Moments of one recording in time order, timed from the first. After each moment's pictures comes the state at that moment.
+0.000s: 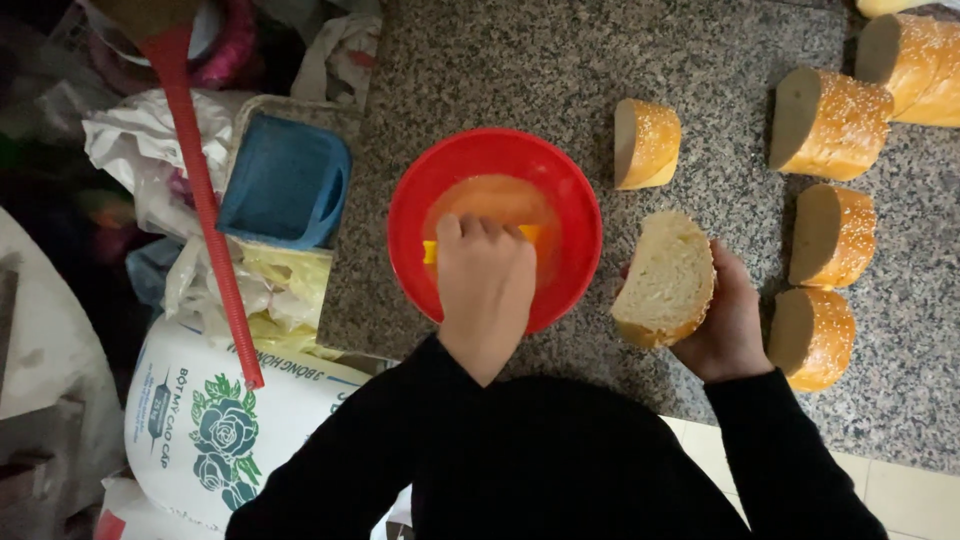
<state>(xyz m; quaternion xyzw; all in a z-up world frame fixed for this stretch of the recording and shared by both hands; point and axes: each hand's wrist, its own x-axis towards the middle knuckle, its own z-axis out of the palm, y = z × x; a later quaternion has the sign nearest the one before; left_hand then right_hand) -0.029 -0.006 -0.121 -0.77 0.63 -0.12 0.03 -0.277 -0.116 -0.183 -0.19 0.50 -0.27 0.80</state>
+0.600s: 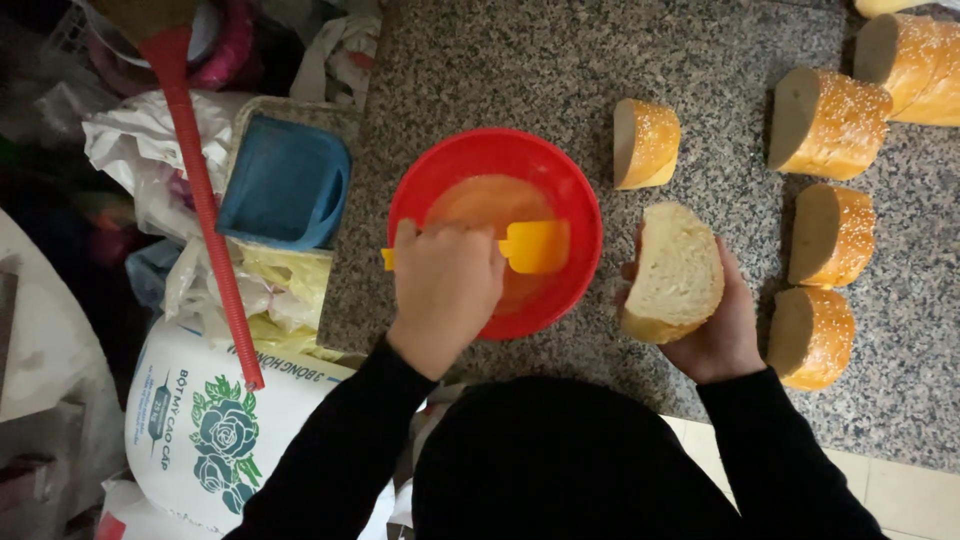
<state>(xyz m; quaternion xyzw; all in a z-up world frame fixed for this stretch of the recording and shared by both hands) 0.008 0.011 -0.116 -0.79 0.60 0.04 -0.08 -0.259 -0.104 -0.148 -0.16 0.47 -0.28 0.82</state>
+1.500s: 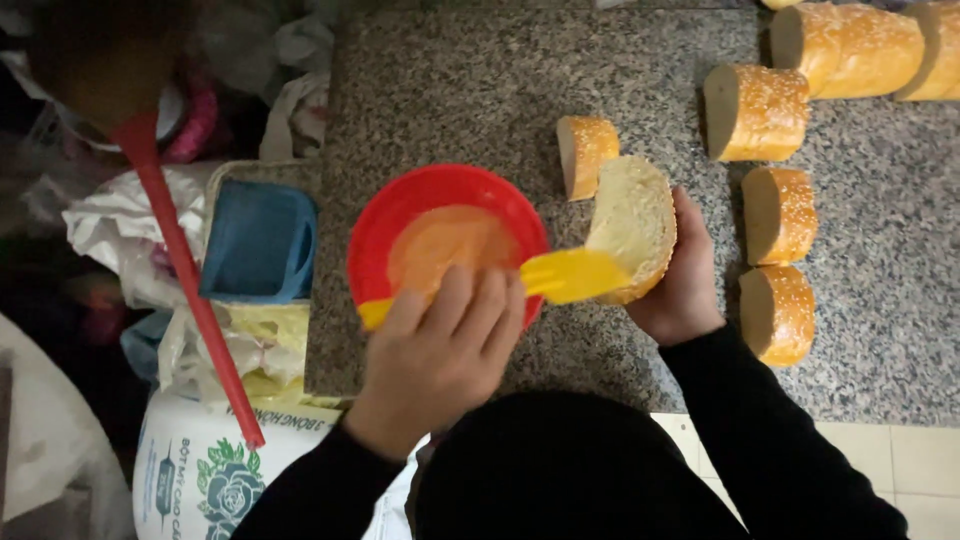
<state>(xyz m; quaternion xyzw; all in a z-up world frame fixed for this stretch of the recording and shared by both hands) -0.011 0.035 -0.026 -0.53 0.78 -0.30 -0.13 -0.230 -0.134 -0.127 -0.13 0.39 -0.41 0.82</state>
